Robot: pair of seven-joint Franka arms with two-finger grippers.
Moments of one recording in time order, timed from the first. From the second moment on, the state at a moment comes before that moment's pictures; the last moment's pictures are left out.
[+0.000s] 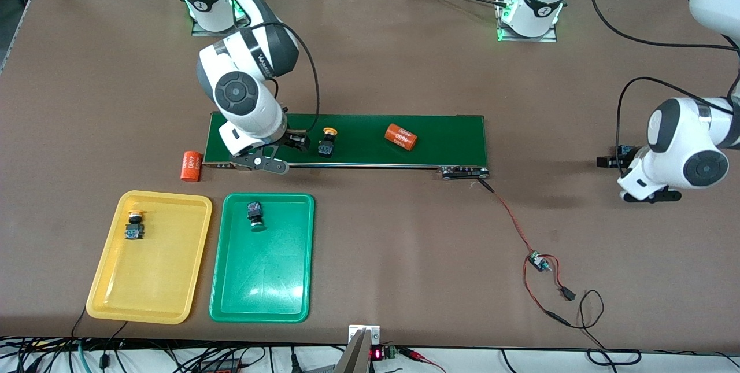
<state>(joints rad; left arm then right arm) 0.46 0.49 -0.25 -1.91 0.42 2.01 -0.09 0.45 0.40 0.09 -1.77 0.00 2.08 0.75</state>
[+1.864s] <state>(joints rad) 0.45 0.39 -0.06 -2.24 0.67 2.56 1.34 0.44 0.35 0.14 -2.06 -0.17 2.43 0.75</state>
